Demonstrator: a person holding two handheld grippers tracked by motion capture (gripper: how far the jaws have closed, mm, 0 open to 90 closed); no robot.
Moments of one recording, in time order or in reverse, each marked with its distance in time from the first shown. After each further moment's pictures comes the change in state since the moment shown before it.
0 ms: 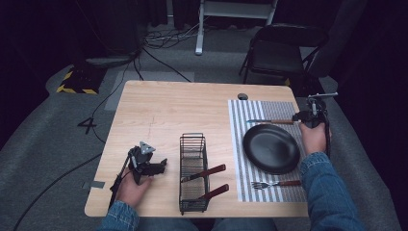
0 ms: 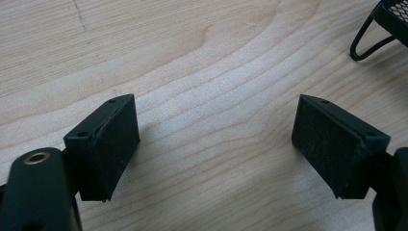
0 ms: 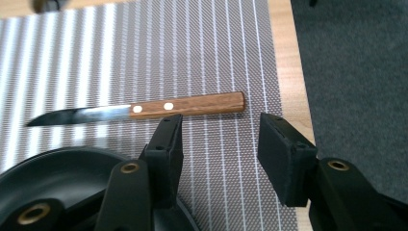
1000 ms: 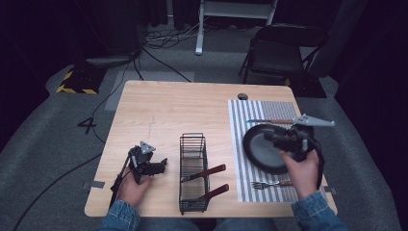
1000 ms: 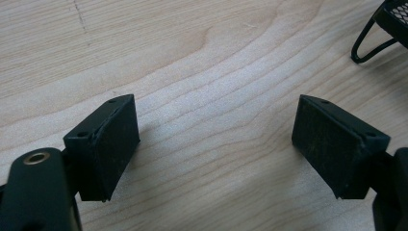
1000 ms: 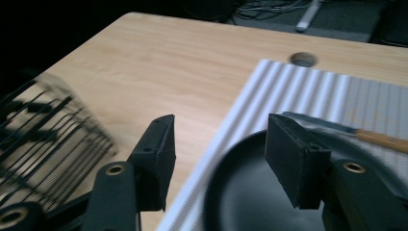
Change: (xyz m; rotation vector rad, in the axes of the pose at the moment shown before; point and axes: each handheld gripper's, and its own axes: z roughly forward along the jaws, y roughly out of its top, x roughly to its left) left arm 0.000 0.001 0.001 0.000 0.003 -0.003; right arm 0.128 -0.124 -0.122 -0.363 0.412 -0.407
